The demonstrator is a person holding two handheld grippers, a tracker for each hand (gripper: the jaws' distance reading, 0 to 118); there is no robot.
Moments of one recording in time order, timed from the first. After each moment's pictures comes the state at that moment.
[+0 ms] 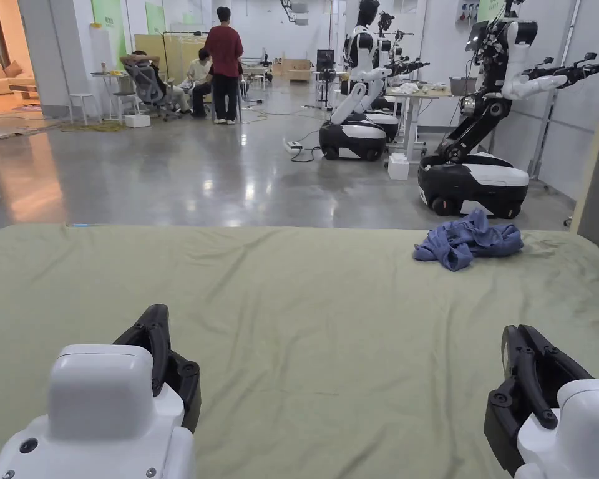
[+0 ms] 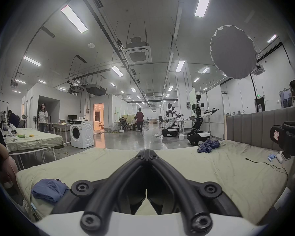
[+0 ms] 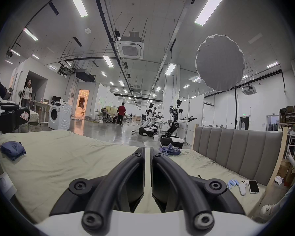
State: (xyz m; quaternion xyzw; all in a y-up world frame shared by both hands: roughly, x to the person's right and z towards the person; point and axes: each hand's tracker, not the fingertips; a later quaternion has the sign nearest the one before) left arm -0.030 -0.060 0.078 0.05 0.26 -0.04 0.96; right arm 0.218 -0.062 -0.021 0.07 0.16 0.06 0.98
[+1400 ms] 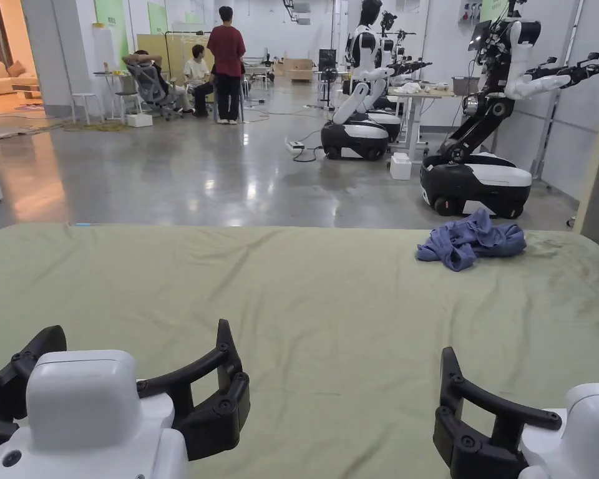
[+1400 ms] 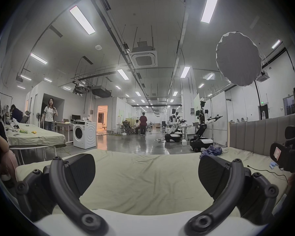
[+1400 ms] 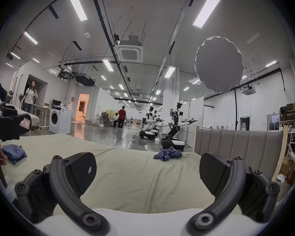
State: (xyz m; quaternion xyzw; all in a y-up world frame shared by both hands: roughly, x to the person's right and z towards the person) left arm -0.033 -0.061 0.084 0.08 0.28 -0.03 0.96; right arm 0.215 -0.062 -0.018 0.09 0.17 0.05 0.98
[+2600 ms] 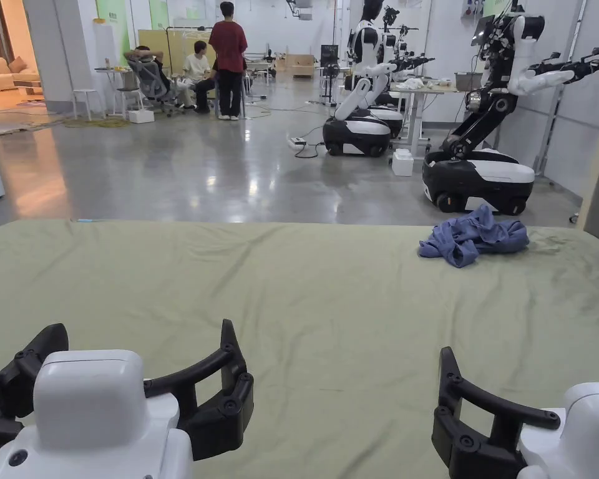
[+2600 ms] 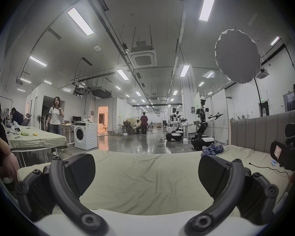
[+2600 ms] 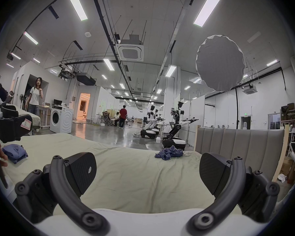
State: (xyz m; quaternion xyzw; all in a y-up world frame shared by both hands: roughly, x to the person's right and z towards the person) left arm -0.030 -0.062 0.084 0.07 0.28 -0.04 0.96; right arm 0.214 -0.064 -0.018 0.08 0.17 0.05 0.98
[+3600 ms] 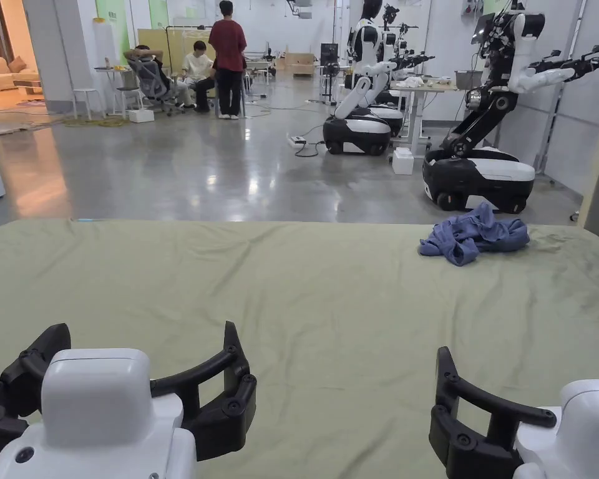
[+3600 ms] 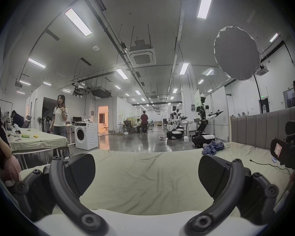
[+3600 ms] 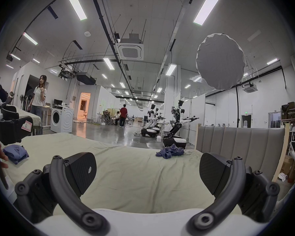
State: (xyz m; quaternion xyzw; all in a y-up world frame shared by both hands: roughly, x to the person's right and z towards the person) left arm -0.029 -0.062 0.084 0.06 0.28 -0.05 0.96; right arm 0.212 -0.065 -0.018 0.07 0.17 0.05 0.98
